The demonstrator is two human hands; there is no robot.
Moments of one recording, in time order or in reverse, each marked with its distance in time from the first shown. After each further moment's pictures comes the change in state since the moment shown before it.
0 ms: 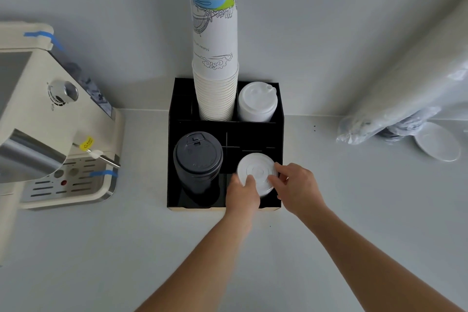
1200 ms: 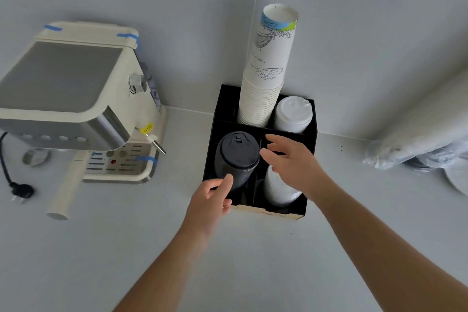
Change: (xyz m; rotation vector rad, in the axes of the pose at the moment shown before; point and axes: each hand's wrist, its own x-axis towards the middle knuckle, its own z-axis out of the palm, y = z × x) left_hand -0.048 0.000 -0.138 -0.146 0.007 0.160; right_hand -0.007 -0.105 -0.028 0.397 -0.203 -0.101
